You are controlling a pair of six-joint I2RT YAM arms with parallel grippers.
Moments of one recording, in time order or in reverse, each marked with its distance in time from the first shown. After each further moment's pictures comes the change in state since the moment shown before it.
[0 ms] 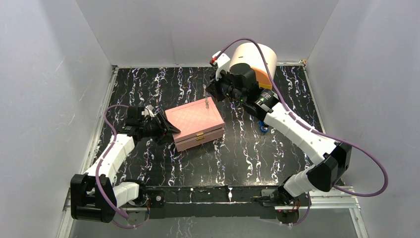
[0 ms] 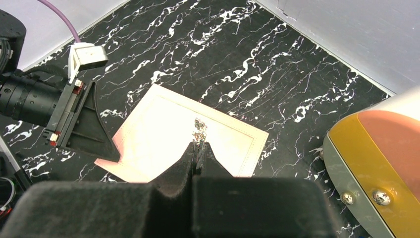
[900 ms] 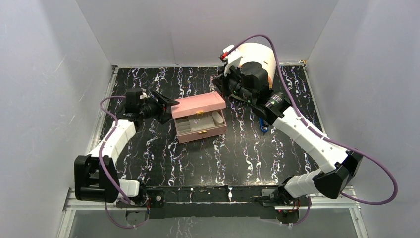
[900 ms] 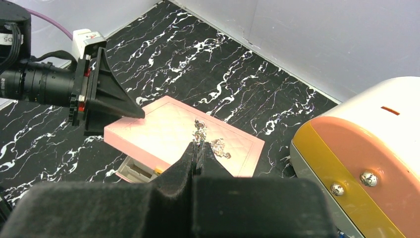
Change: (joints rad) left arm 0.029 0.165 0.165 0.258 -0.062 -0.343; right arm -0.006 -0.093 -0.006 0.025 0.103 -0.020
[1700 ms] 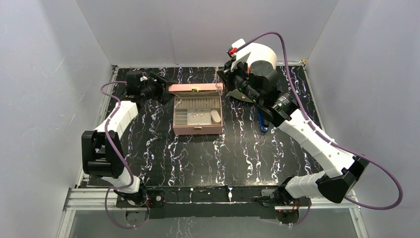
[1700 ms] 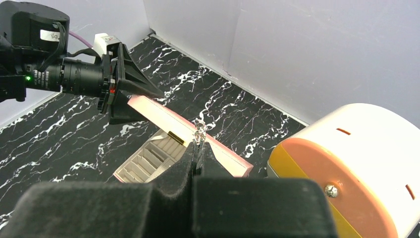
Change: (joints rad) left arm 0.026 0.263 0.269 0.102 -0.040 -0.100; right arm -0.007 -0.050 0.003 0.068 0.051 -0.046
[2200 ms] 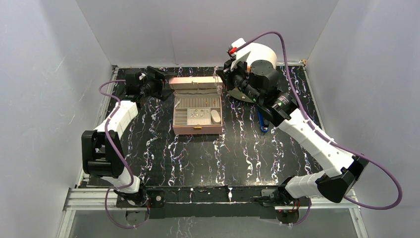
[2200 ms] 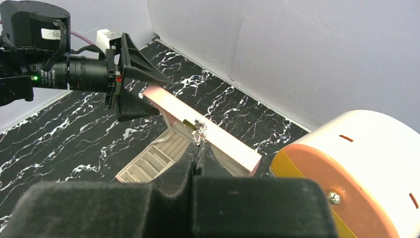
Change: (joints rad) left arm 0.002 0.012 0.014 0.095 -0.024 -0.086; right arm -0.006 0.001 0.000 0.028 -0.017 -0.003
